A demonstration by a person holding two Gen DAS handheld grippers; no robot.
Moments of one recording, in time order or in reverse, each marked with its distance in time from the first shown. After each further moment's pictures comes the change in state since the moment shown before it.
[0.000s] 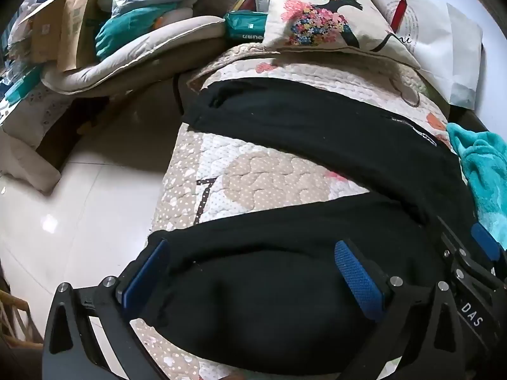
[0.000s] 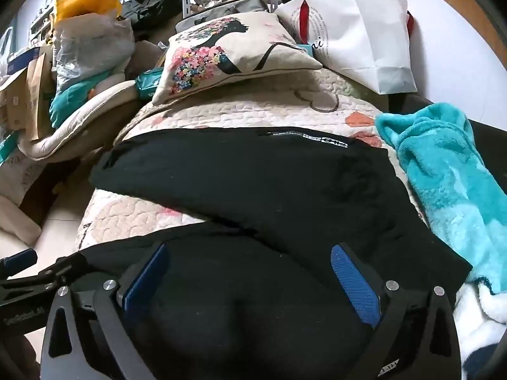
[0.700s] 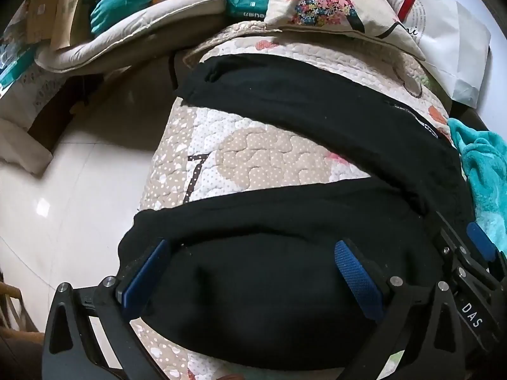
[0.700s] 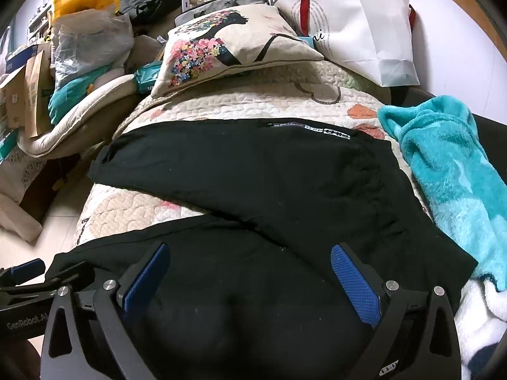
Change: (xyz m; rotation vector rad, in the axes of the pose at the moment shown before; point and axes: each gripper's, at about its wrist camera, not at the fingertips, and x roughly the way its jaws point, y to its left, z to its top) left arm 0.015 0.001 -0.008 -0.039 0.091 -0.044; right arm 0.007 0.004 -0.005 0.003 0.028 0.008
